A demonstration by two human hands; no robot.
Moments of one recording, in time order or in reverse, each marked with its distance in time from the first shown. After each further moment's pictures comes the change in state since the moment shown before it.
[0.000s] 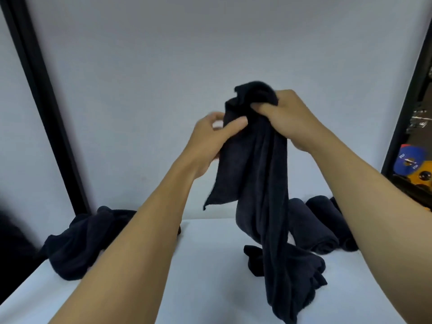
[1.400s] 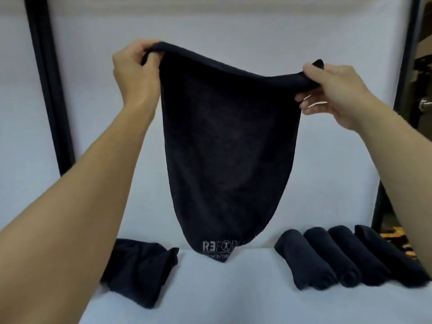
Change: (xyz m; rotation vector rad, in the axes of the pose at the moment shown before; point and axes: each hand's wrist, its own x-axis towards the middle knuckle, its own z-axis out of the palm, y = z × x) left_hand 0.058 0.136 -0.084 0.181 0.670 0.673; right_hand 0.033 -0.050 -0.115 0.152 0.147 -0.021
